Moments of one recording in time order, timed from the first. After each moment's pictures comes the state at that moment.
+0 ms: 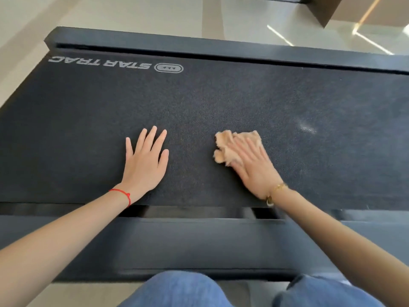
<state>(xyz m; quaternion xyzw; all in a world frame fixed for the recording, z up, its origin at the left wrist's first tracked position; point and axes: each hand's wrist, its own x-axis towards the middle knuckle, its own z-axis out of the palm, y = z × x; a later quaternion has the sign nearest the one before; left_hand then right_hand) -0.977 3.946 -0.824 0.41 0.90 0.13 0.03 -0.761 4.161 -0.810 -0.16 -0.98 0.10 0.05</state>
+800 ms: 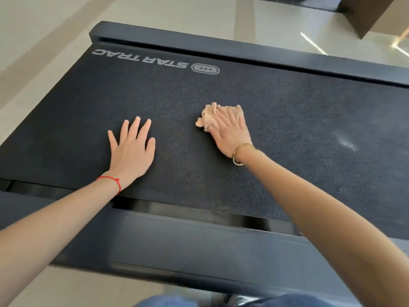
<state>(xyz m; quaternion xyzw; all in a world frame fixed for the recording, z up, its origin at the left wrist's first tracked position) -1.054 3.881 -0.823 0.30 0.95 0.13 0.02 -0.938 4.129 -0.802 -0.18 -0.98 0.07 0.01</state>
